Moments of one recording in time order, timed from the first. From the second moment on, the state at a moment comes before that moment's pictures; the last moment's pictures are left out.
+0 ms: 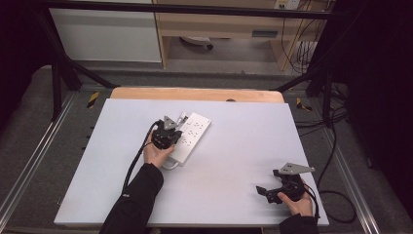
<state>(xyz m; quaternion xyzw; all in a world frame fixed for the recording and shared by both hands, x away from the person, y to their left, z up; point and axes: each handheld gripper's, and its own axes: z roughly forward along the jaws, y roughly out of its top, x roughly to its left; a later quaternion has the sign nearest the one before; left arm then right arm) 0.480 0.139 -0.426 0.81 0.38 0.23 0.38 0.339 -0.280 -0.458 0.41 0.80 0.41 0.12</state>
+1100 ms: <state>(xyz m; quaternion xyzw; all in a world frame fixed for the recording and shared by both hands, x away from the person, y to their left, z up) 0.440 0.176 -0.403 0.82 0.38 0.19 0.37 0.339 -0.280 -0.458 0.41 0.80 0.41 0.12</state>
